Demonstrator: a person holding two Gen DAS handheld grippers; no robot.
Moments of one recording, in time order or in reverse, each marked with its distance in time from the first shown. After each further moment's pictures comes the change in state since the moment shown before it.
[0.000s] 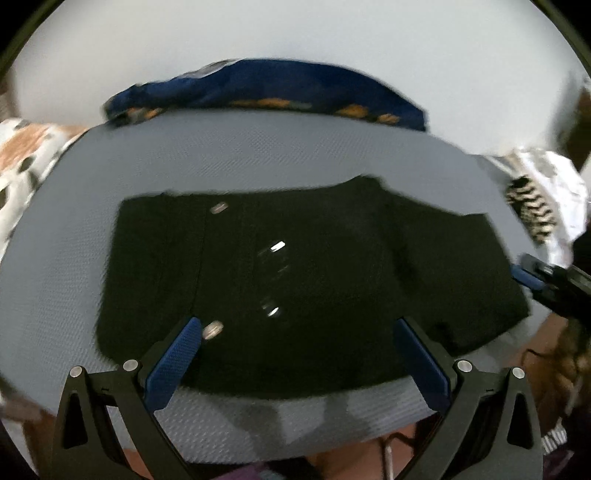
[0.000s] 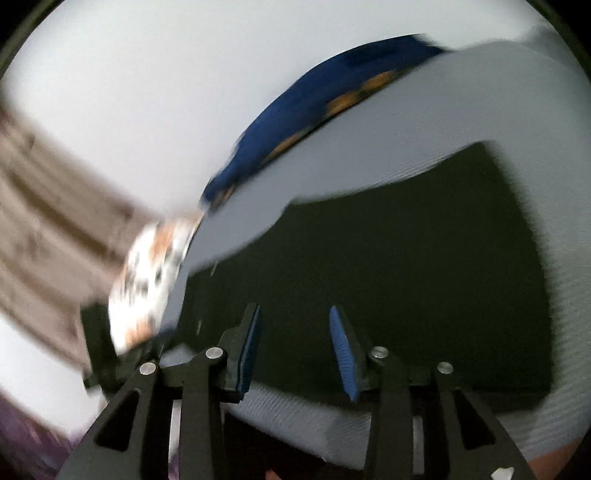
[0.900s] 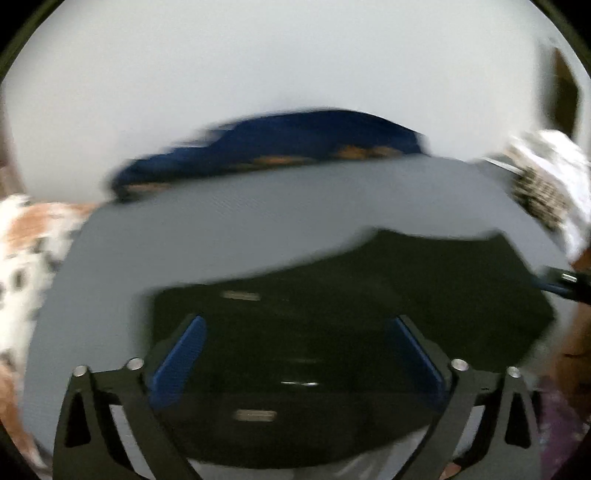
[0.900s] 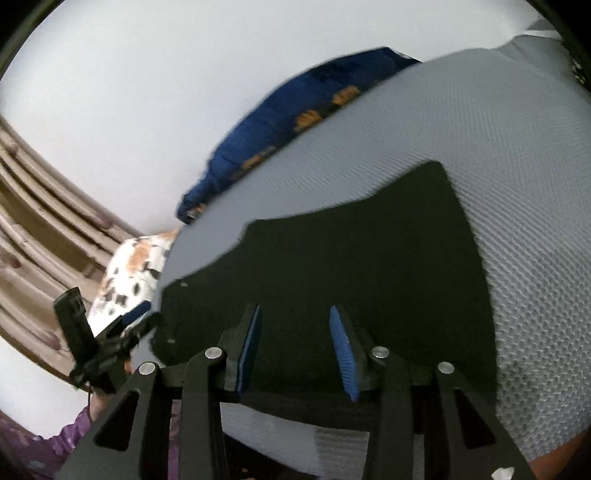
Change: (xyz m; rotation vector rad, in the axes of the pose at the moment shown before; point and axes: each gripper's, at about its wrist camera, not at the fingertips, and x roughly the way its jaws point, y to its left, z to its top) left arm -0.016 0.018 0.035 0.136 -0.180 0.178; right arm 0.005 0.017 -0.002 -0.107 0.005 -0.032
